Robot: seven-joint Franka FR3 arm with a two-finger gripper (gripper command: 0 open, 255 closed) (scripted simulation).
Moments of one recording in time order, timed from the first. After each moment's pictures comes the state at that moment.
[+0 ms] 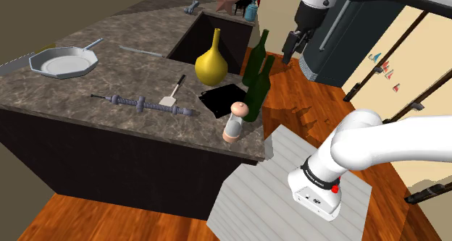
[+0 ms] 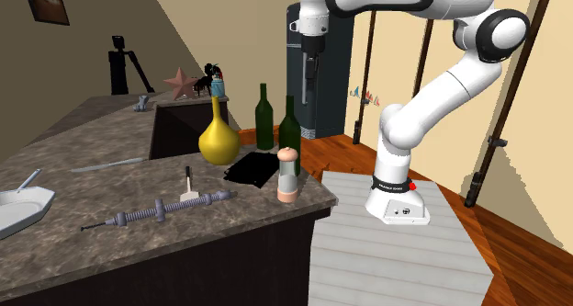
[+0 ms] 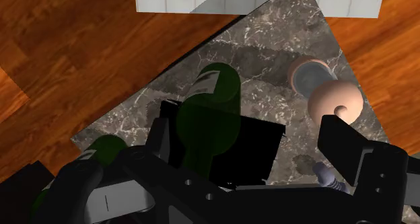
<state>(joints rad) -0.02 -0.82 0.07 -2.34 -0.12 1.53 0.02</state>
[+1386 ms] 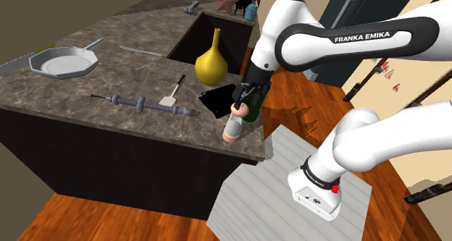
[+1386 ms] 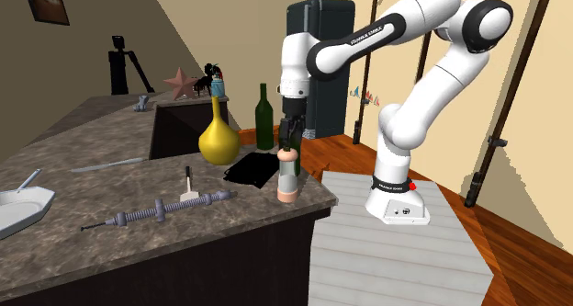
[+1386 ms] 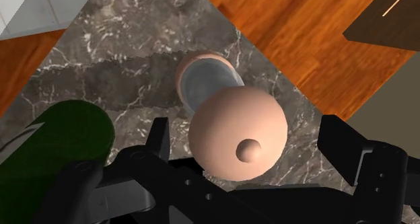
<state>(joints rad) 0.06 -0.65 0.17 -2.70 0.25 2.07 0.30</state>
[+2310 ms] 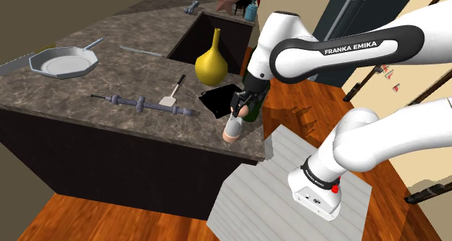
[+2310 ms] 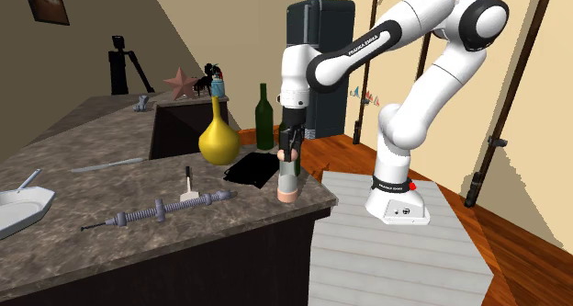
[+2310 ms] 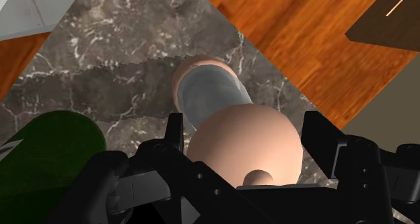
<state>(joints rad) 0.07 -0.61 0.19 -2.75 0.27 2.17 0.30</state>
